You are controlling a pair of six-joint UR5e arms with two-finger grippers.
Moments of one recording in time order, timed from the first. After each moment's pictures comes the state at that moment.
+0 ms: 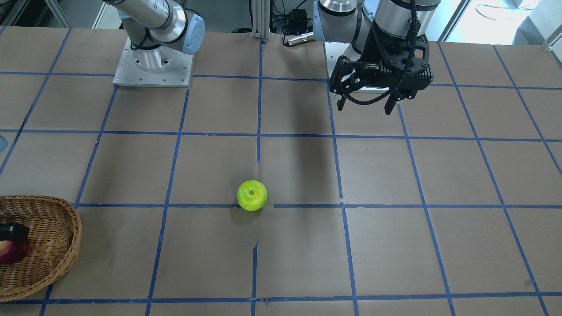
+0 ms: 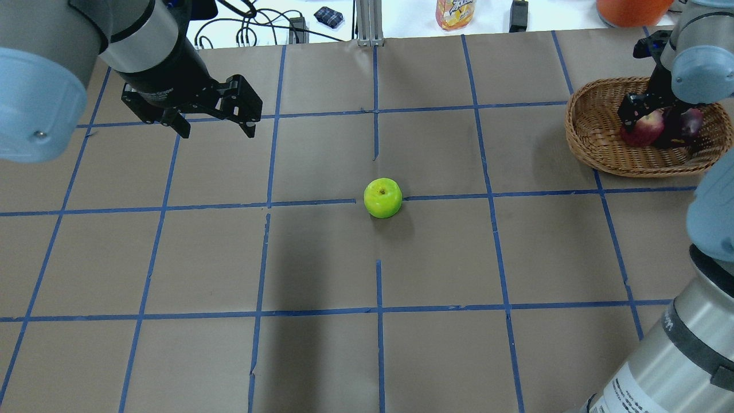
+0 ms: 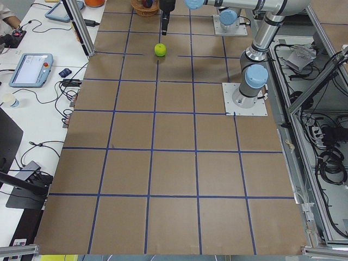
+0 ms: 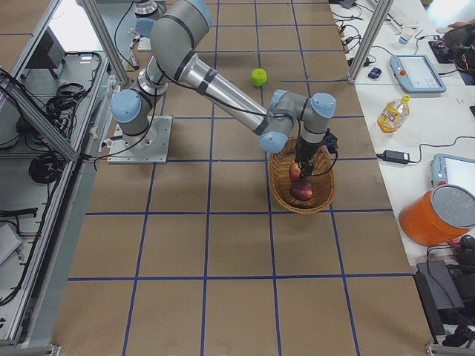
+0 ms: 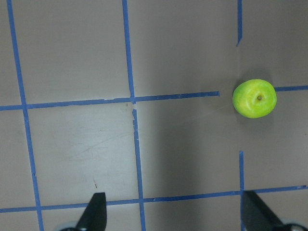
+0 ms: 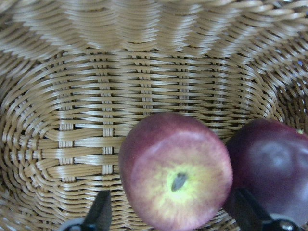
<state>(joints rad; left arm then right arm) -1.64 -1.53 -1.60 -1.46 1.55 -0.01 1.15 -0.97 1.44 -2.06 -1.77 -0.47</state>
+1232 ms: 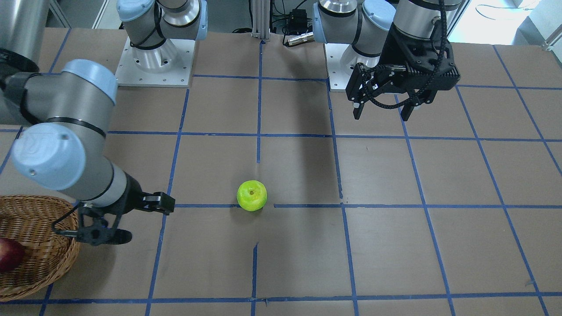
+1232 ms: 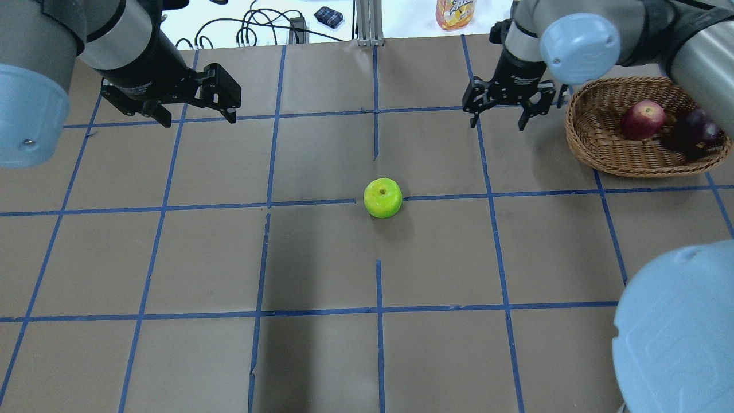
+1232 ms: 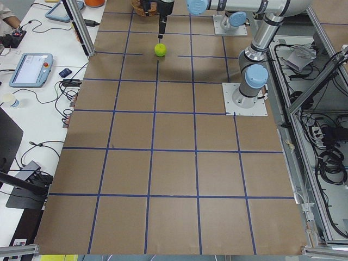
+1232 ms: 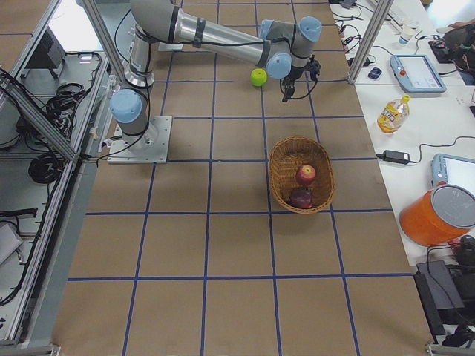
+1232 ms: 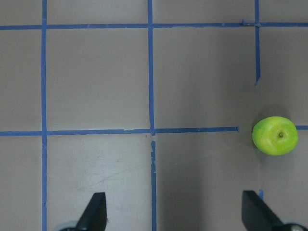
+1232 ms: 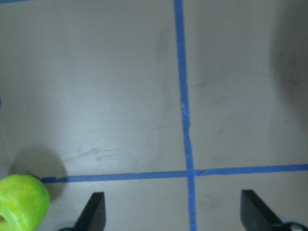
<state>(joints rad) -1.58 -1.52 -1.61 -1.40 1.55 -0.02 1.59 -1.13 1.45 -1.79 -1.49 0.10</state>
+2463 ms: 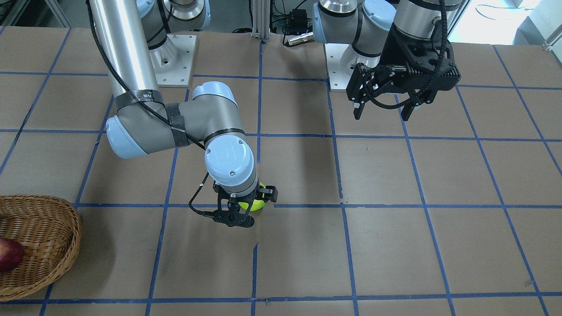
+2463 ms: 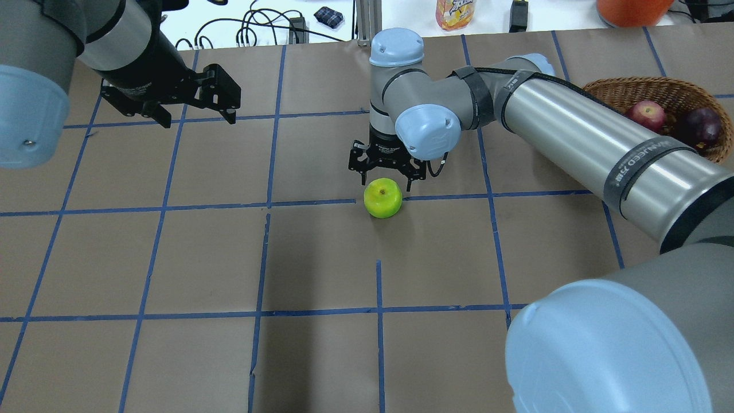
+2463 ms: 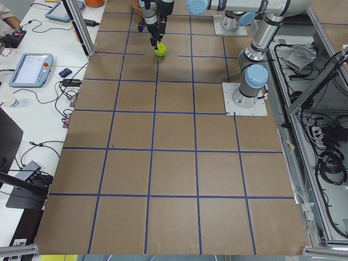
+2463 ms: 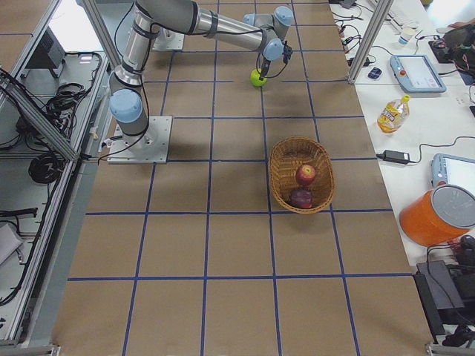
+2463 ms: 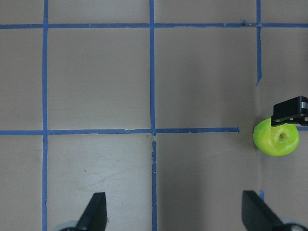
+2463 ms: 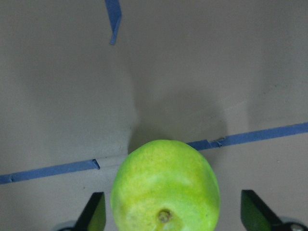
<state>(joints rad) -1.58 -1.52 -1.61 -1.40 1.55 -0.02 1.88 -1.00 1.48 -1.89 -1.45 0.49</state>
